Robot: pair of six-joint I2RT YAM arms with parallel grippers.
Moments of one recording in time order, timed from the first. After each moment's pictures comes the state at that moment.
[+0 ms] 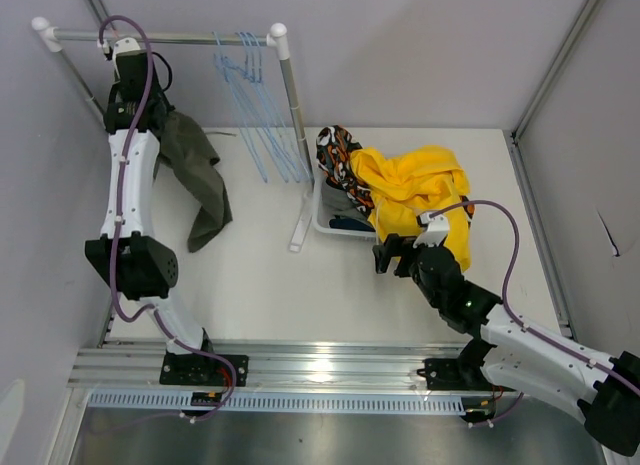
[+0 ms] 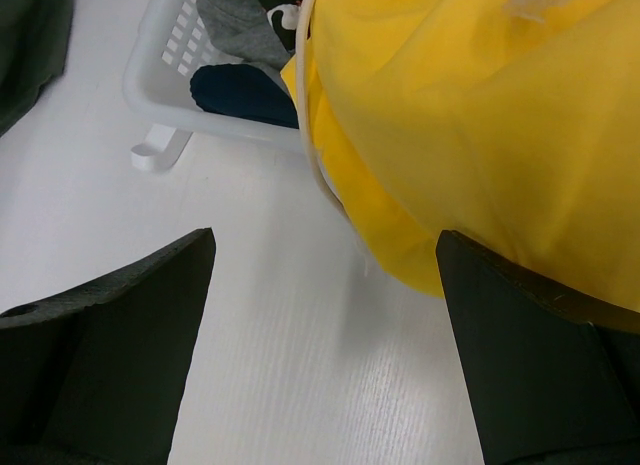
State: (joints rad) left arm 0.09 1.80 2.07 -0.71 -0.40 -0.23; right arm 0.81 0.82 0.46 0.04 0.44 0.47
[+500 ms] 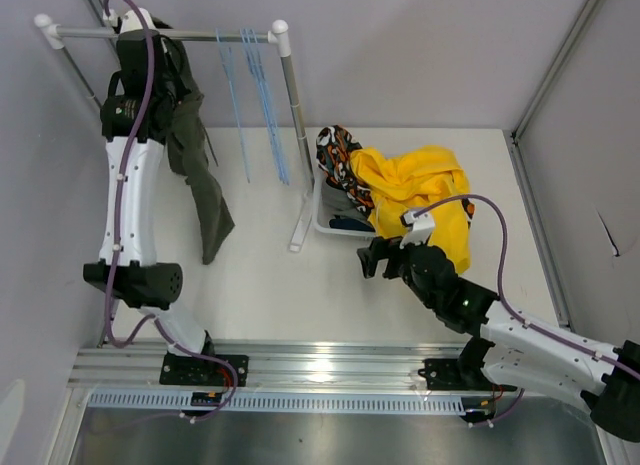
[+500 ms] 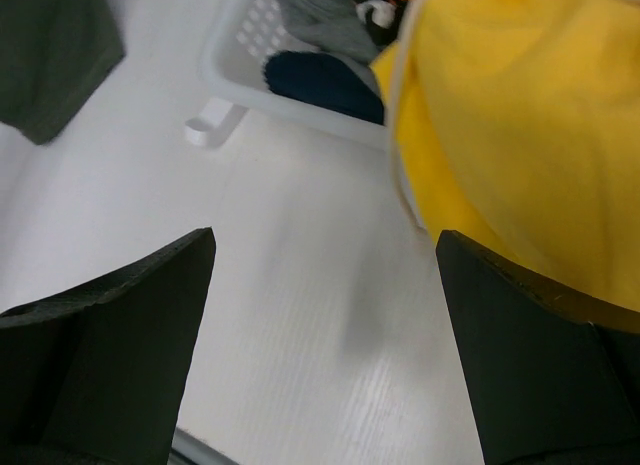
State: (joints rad) left arm -0.03 1.75 2.25 -0.84 -0.37 -0.23; right arm 0.91 0.84 0.50 0.02 0.43 0.44
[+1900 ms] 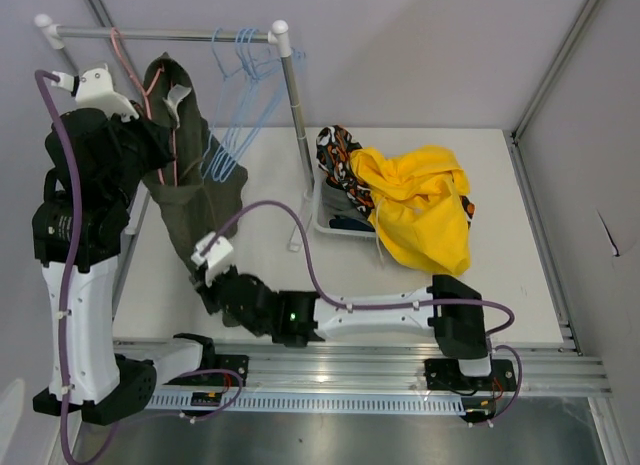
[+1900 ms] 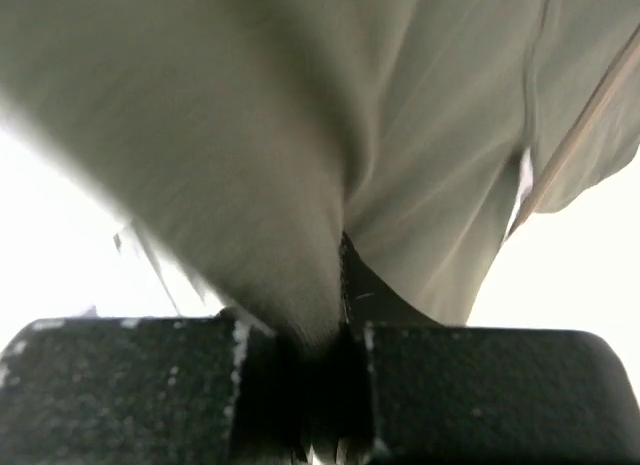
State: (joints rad) left arm -0.15 1.14 1.92 -0.93 -0.19 -0.26; right arm 1.47 1.95 1.67 0.20 0.51 0.24
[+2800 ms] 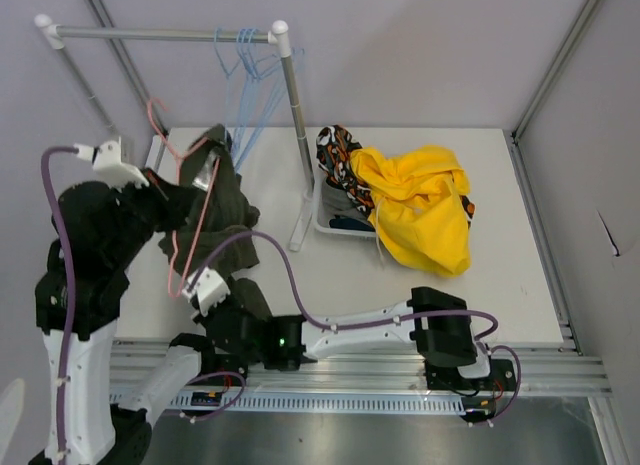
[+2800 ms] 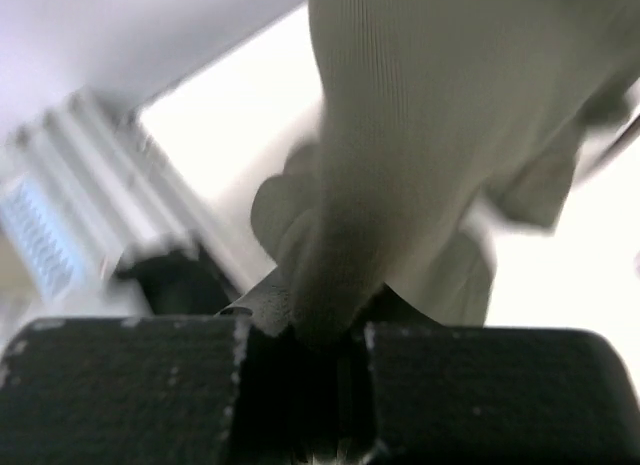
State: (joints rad) left arm -0.15 0.87 1.59 -0.96 0.03 -0.39; right arm 1.61 2.00 1.57 0.17 0.73 0.22
